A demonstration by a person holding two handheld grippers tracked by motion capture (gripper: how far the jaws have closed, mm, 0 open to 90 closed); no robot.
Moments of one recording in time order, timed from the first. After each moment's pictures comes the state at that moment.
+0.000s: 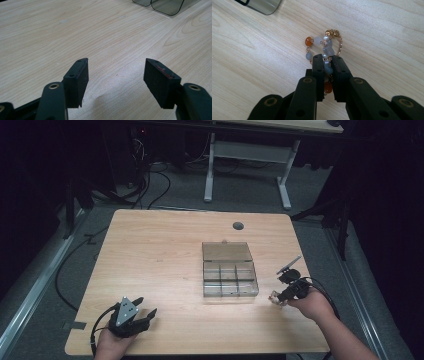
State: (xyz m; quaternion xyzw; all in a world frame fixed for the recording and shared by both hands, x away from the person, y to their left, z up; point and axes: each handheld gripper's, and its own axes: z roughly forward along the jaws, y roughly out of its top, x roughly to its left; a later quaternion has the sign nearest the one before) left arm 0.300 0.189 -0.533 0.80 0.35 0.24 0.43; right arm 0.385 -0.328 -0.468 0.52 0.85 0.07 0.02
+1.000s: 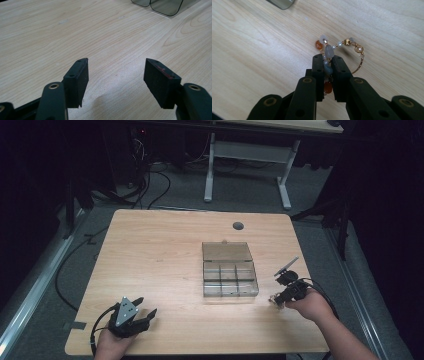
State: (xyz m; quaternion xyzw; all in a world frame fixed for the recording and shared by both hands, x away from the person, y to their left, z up) left arm 0.300 0.190 -0.533 0.80 0.35 0.24 0.43; right arm 0.382 -0.321 -0.472 0.51 0.86 0.08 -0.01
